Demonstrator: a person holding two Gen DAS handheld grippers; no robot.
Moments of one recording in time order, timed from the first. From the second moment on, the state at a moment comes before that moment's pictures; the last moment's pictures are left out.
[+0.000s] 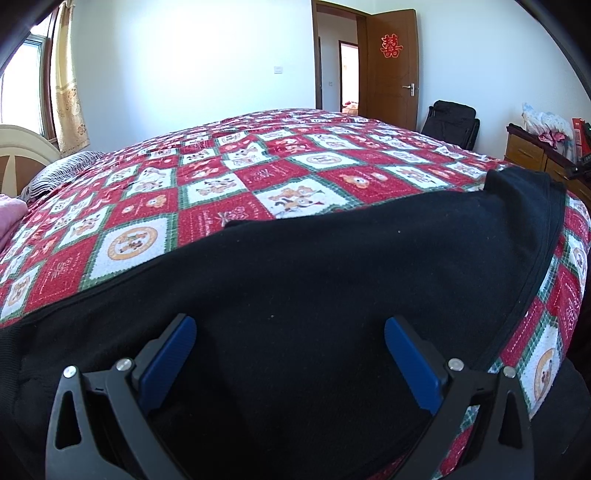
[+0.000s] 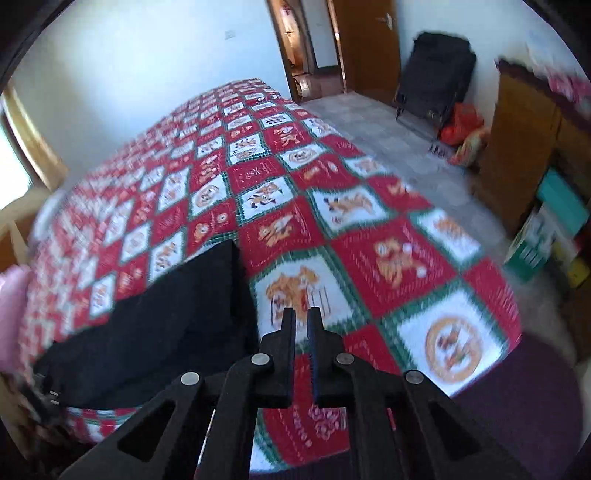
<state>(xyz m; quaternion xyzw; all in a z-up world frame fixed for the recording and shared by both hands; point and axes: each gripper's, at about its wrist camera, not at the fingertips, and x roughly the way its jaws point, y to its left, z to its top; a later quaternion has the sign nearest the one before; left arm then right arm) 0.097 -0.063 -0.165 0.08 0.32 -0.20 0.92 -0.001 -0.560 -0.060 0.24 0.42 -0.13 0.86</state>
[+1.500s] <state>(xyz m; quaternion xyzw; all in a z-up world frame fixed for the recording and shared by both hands) 0.094 -0.062 -0.165 0.07 0.31 -0.21 0.92 0.079 -0.499 -0.089 0.17 0.46 -0.11 0.86</state>
